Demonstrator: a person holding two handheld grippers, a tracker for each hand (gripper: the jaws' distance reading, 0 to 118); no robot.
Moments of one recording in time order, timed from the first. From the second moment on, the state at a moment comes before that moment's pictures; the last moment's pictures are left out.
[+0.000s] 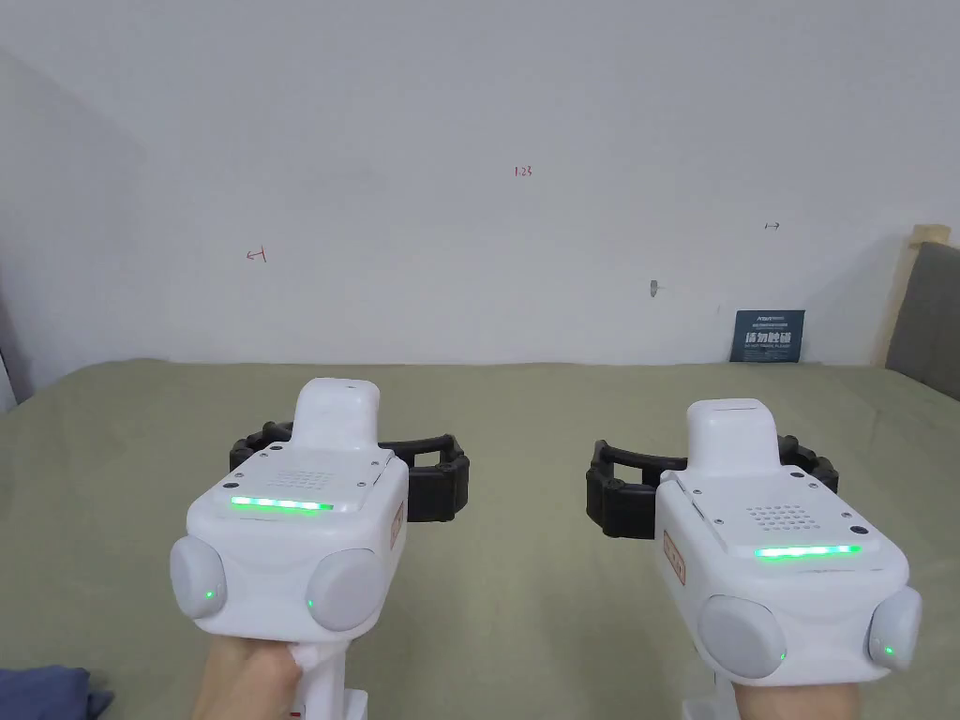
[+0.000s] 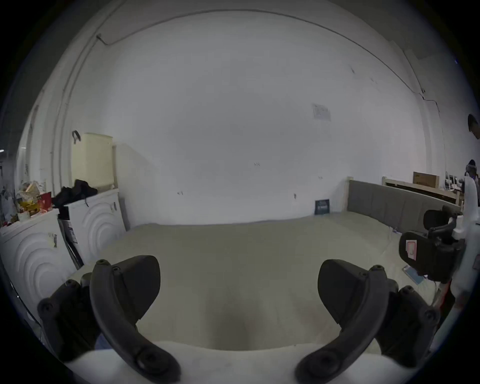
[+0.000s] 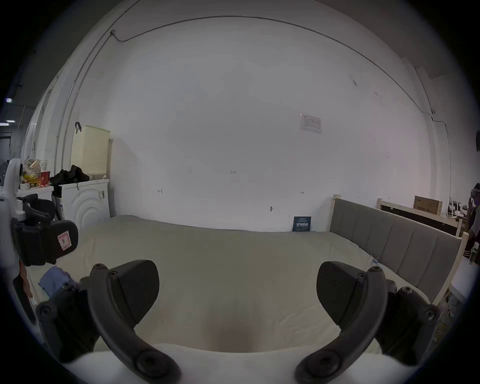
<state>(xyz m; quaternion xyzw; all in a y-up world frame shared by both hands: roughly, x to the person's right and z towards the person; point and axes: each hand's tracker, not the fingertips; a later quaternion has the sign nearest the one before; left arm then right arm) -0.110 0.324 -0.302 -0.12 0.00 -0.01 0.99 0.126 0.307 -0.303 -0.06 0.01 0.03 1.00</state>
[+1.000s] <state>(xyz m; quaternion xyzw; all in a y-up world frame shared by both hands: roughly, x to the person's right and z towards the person) -0.114 0.335 -0.288 -0.13 0.01 -0.01 0.99 0.124 0.316 -0.298 -0.05 0.02 0.03 1.00</state>
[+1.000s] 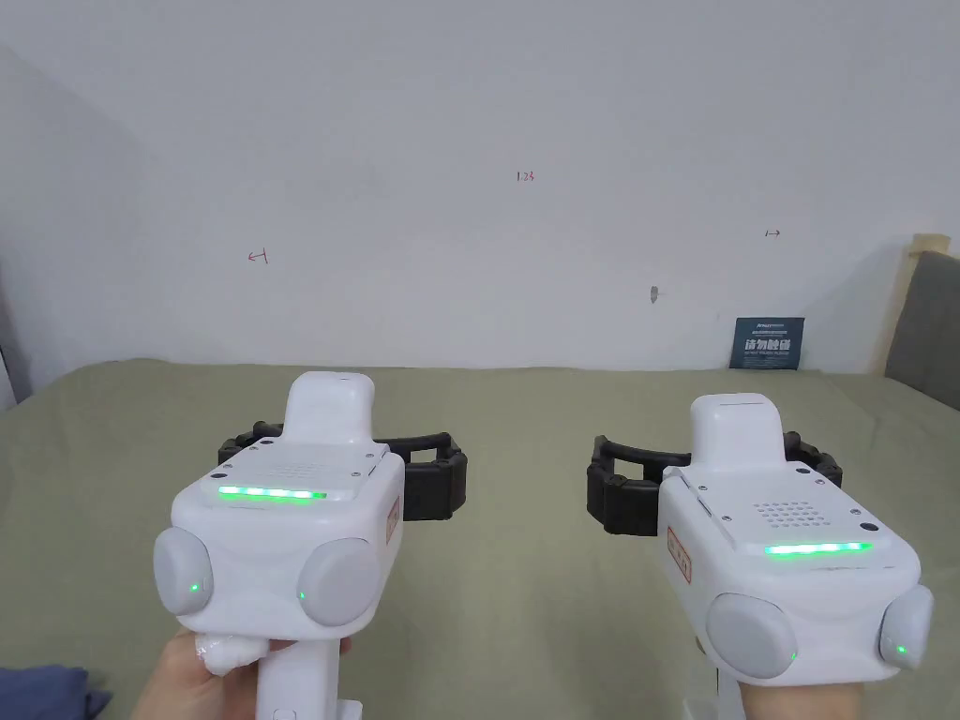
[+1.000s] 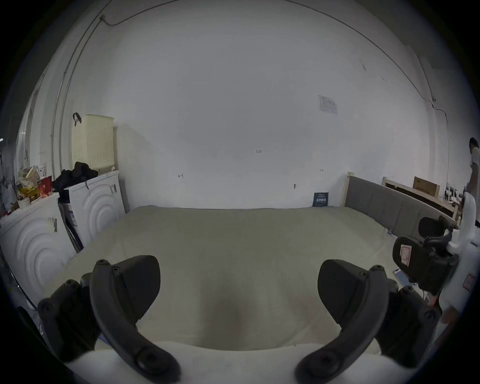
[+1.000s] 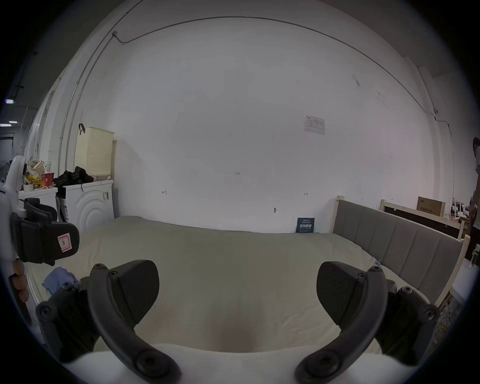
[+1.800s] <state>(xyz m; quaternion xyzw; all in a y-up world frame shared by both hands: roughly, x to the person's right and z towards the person) -0.110 0.330 -0.286 -0.12 0.02 -0.03 0.99 0.118 0.315 -0.295 -0.05 0.03 0.03 1.00</state>
